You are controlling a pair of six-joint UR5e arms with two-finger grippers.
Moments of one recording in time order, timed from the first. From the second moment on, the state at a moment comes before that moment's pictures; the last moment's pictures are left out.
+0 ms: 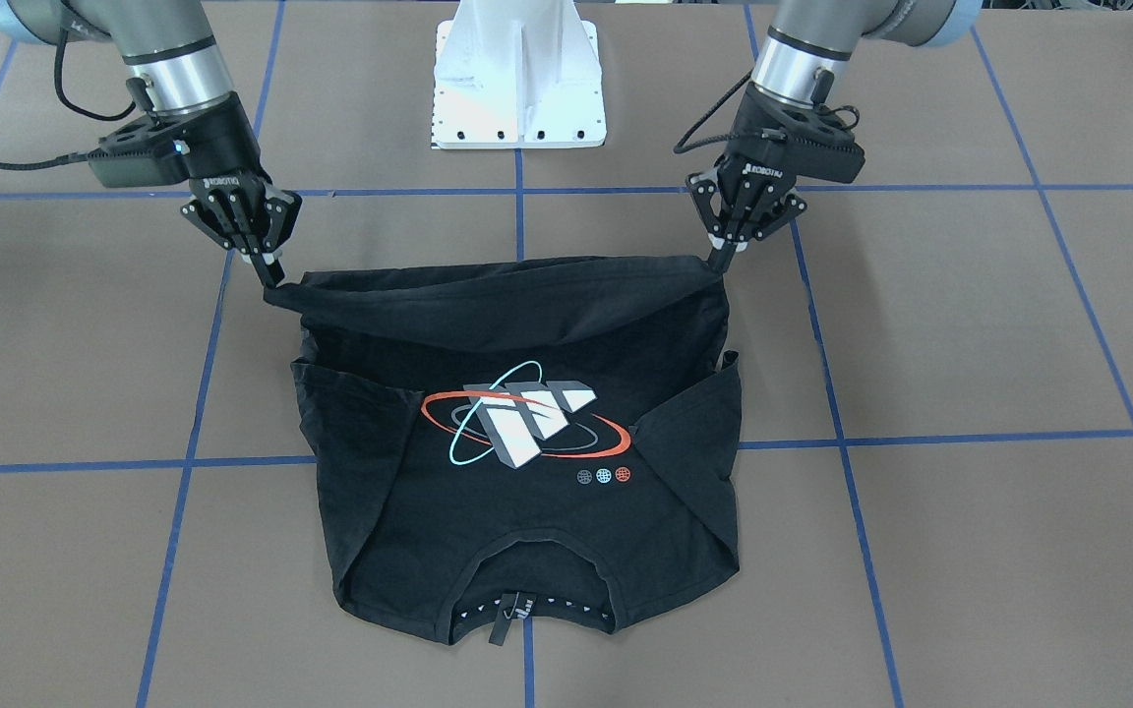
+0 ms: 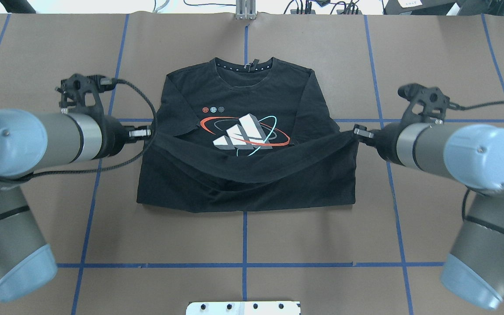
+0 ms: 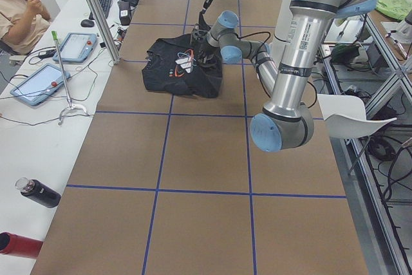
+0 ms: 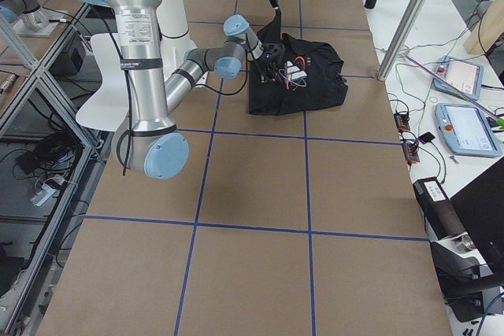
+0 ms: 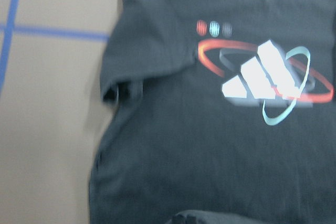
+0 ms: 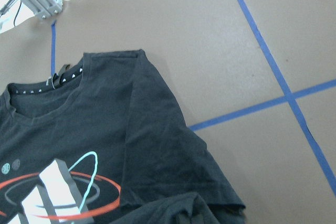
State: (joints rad) left arm -0.61 -1.89 -2.06 -1.86 -1.60 -1.27; right arm 0.60 -1.37 2.11 -1.29 1.55 1.49
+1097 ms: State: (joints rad) left arm -0.79 -2.17 -1.49 -2.04 -1.55 -1.08; right arm 0.76 -1.05 1.72 -1.39 1.56 1.41
